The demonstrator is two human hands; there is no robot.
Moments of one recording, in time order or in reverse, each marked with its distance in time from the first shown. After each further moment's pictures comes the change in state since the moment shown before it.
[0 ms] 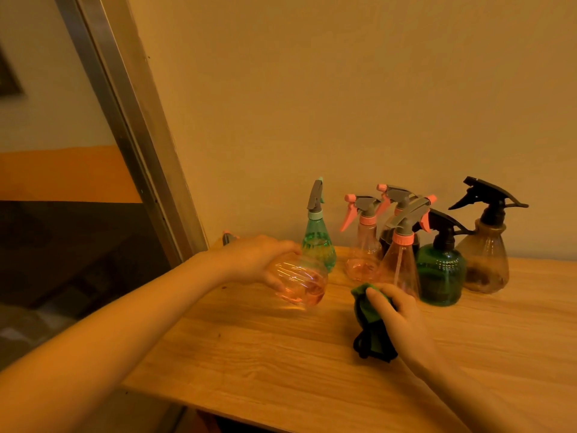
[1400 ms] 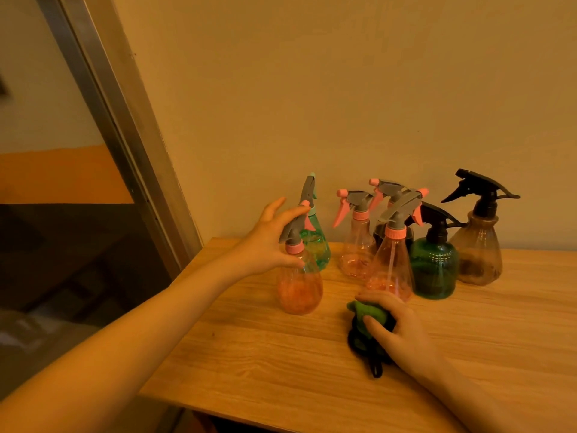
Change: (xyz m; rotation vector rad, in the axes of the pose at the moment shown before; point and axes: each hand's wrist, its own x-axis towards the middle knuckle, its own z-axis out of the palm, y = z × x) left_hand 0.024 0.017 0.012 -0.554 0.406 -0.050; right_hand -0.009 0.026 -0.017 -0.292 -0.139 -0.144
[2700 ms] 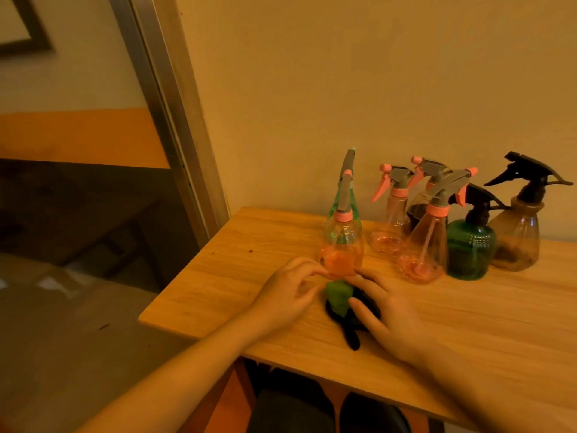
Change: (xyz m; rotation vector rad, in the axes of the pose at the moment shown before) left_hand -0.113 -0.039 0.069 -0.112 0.132 0.084; right_hand -0.010 -0.032 0.049 -0.286 -0.177 -0.194
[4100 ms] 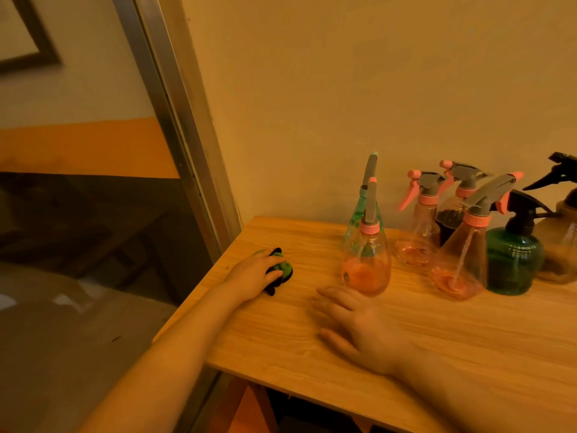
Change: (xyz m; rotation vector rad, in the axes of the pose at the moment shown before) left_hand 0.039 -0.119 -0.067 0.550 -0.317 -0.355; right_hand 0.050 -0.023 0.050 -0.237 -0.209 -0.266
